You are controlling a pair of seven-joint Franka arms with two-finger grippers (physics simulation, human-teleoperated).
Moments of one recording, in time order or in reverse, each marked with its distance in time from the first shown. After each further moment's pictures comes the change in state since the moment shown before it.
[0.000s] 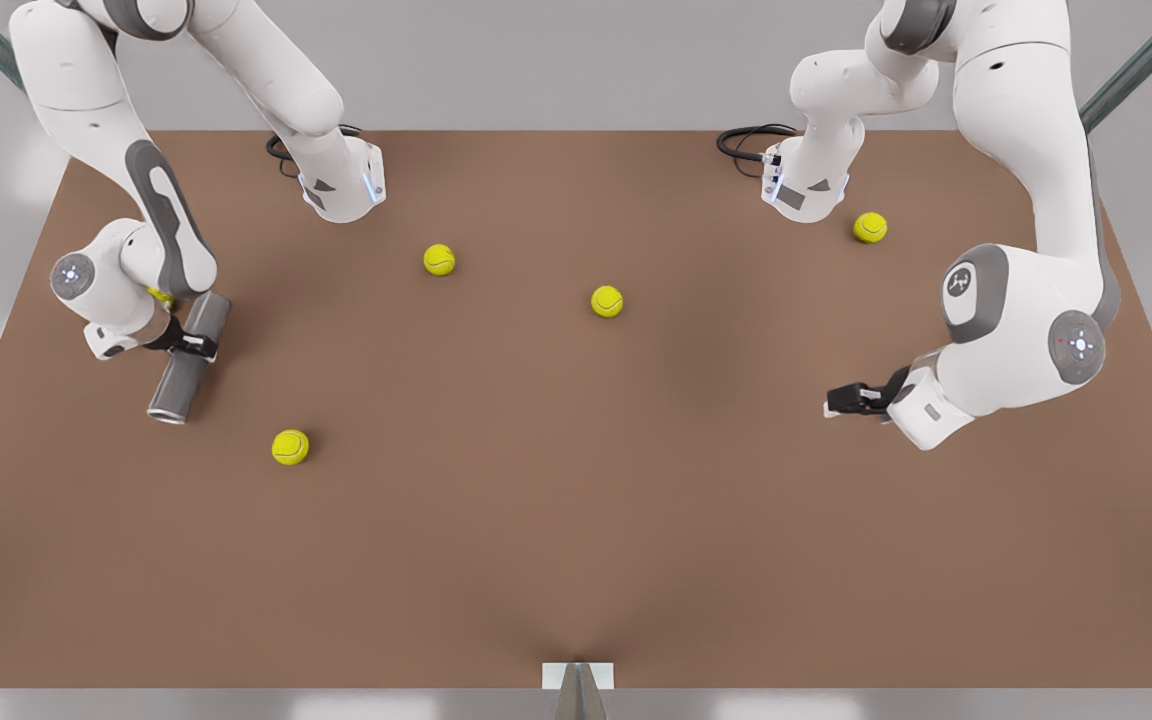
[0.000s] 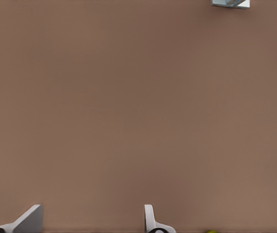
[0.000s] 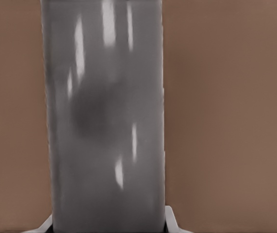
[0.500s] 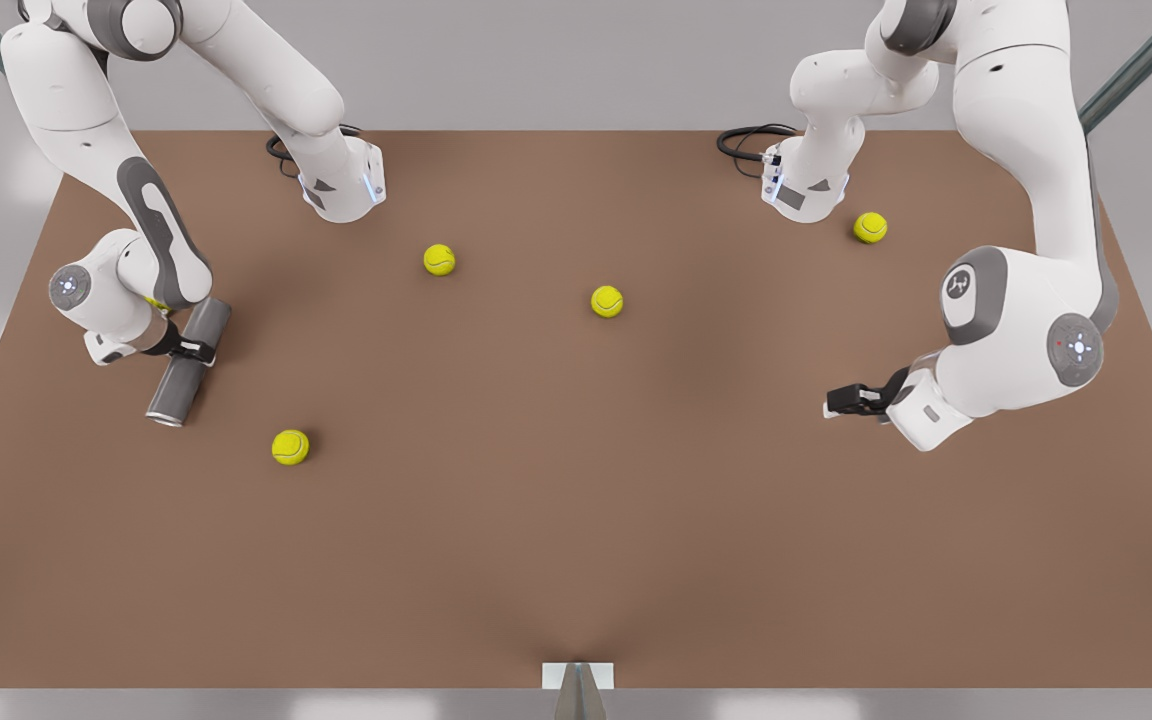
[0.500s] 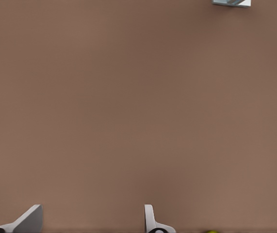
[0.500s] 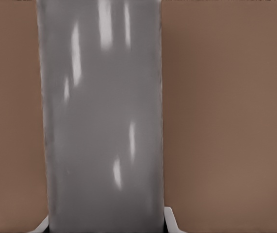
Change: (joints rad) left arm 0.000 0.004 -0.001 0.000 -0.001 0.001 0.000; right arm 0.010 0.103 -0.062 0.049 -0.008 0.029 0.008
